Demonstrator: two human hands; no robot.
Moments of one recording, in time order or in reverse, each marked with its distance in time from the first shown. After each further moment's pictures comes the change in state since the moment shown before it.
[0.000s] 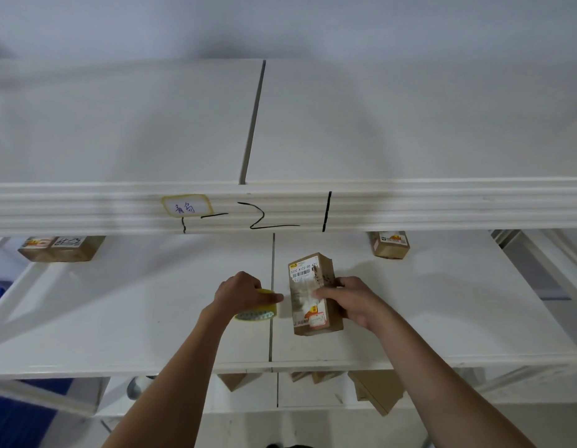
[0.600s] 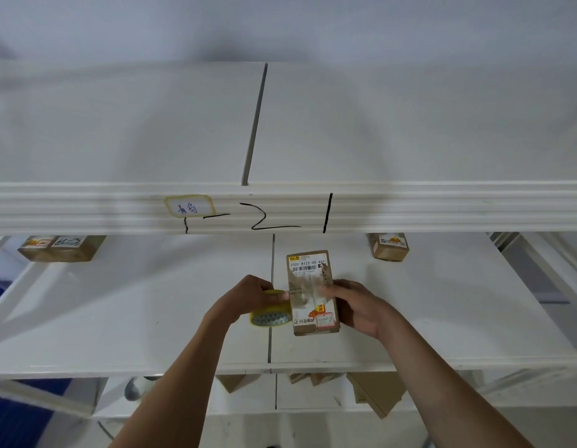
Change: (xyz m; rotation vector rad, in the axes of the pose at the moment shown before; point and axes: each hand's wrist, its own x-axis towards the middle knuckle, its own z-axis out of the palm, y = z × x) left_hand -0.012 0.011 0.000 -0.538 -0.212 0.037; right_hand -0.013 0.003 -0.006 0.297 -0.249 -0.023
